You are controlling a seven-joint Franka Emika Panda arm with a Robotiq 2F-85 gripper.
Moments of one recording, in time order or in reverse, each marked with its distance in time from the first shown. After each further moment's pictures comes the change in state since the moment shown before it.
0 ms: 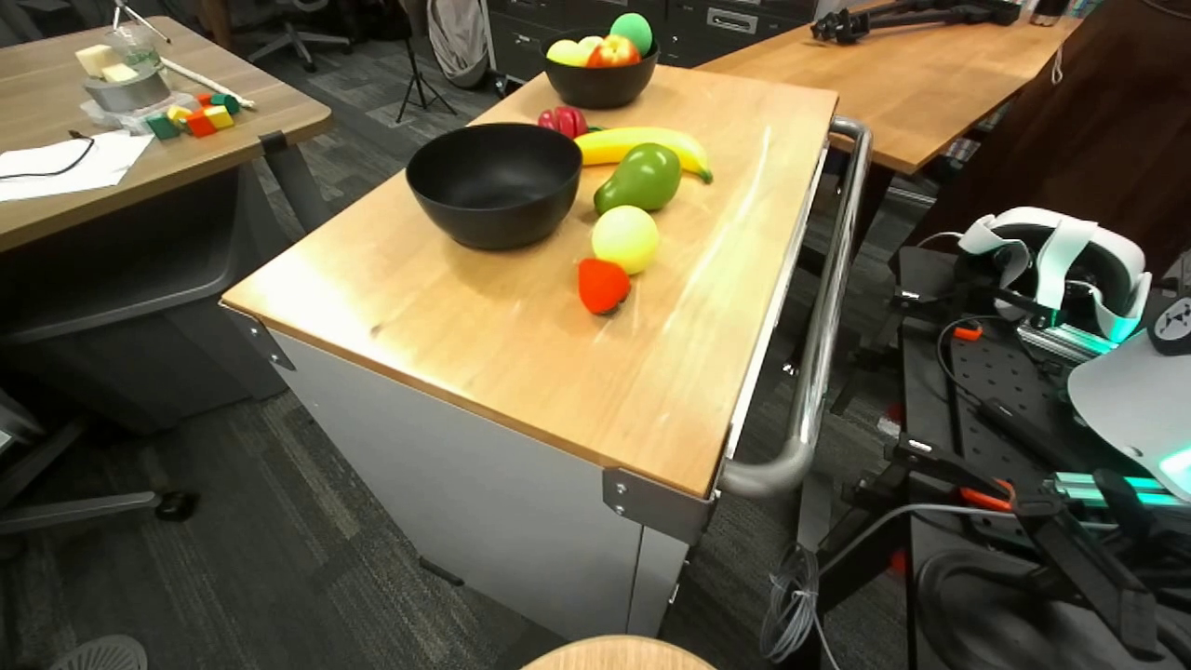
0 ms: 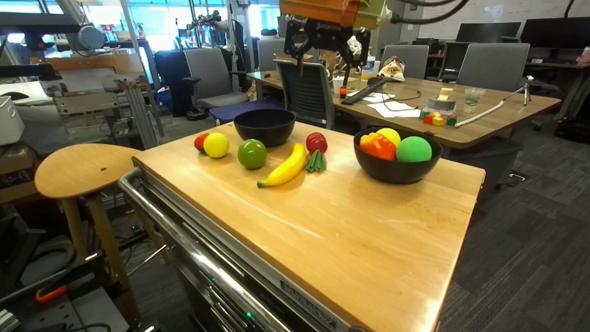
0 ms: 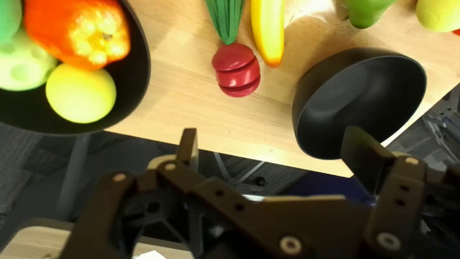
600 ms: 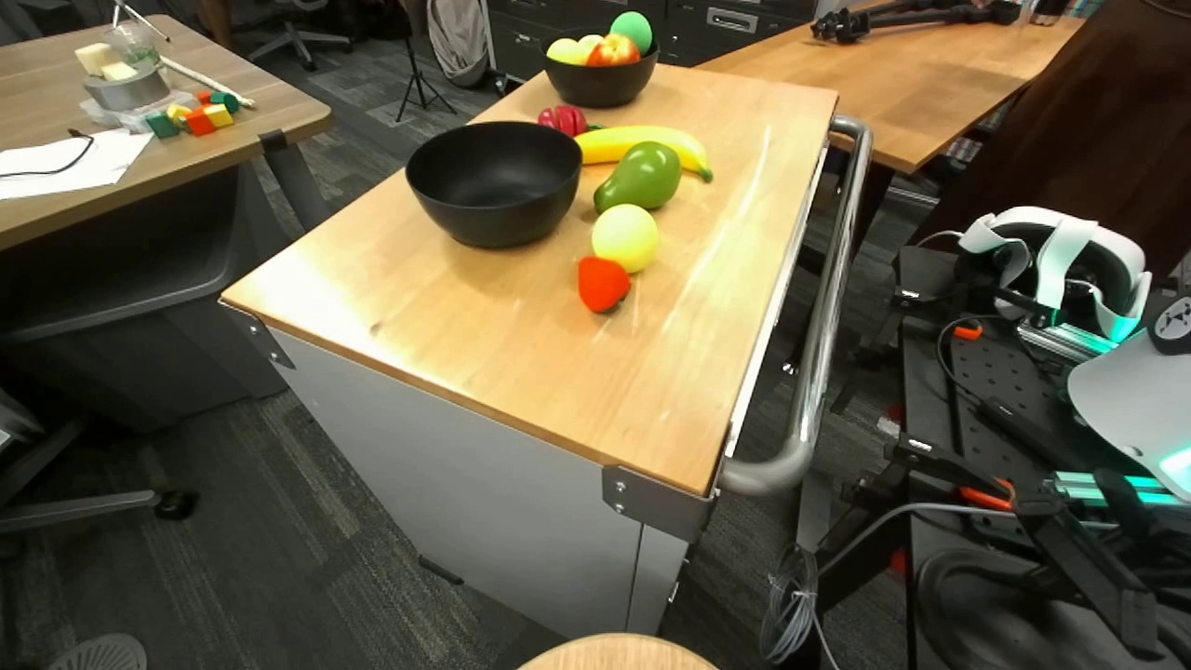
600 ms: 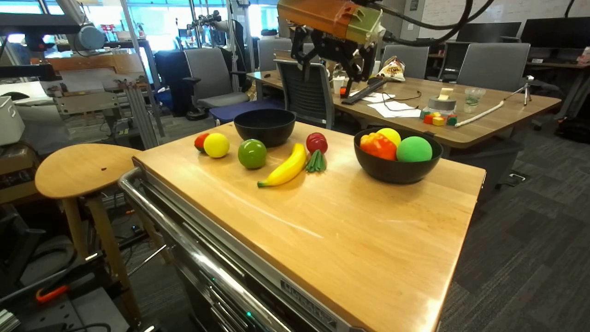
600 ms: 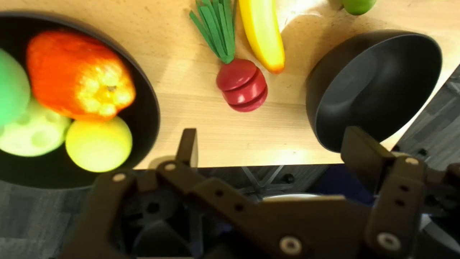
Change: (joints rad) arm -0.028 0.037 0.002 0.022 0.014 -0.031 0.187
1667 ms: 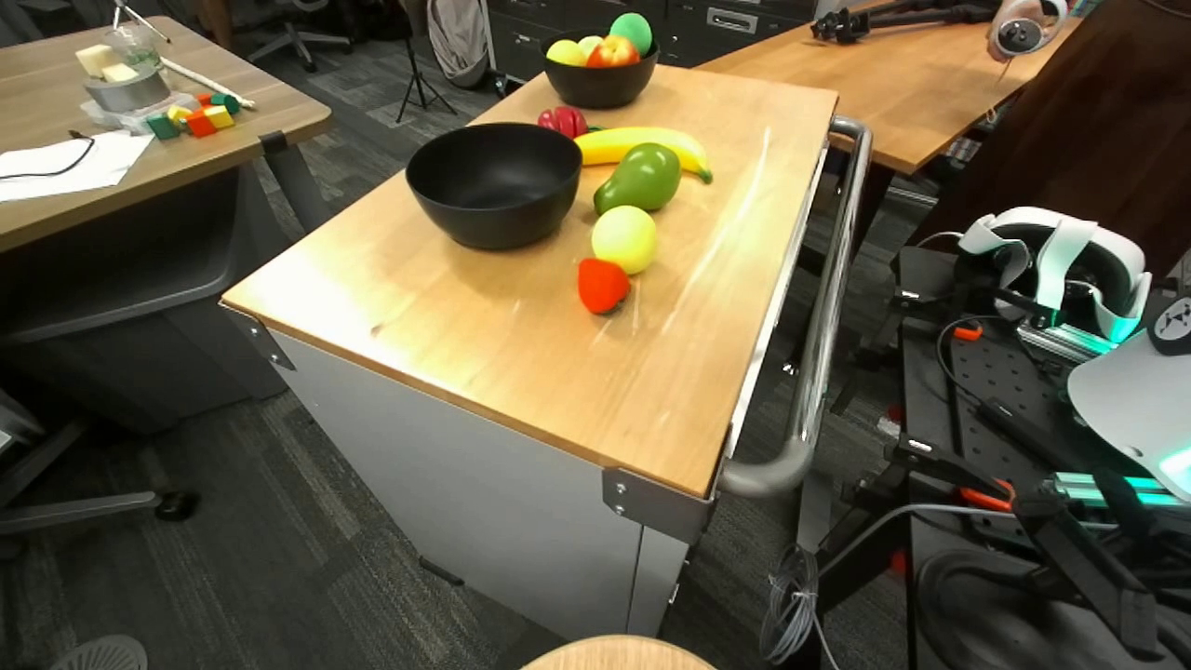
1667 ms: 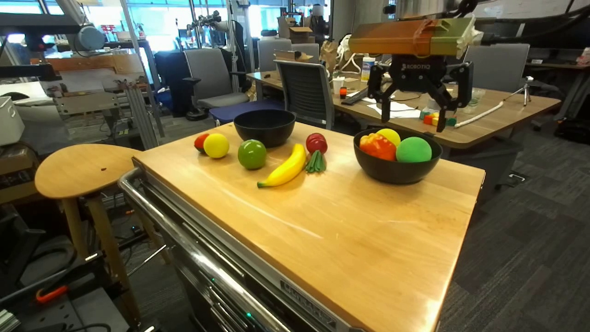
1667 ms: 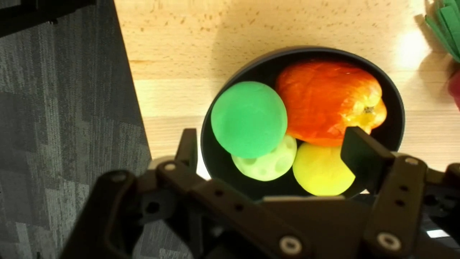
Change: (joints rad) arm -0.098 0.217 -0.030 0.201 -0.349 0.092 0.304
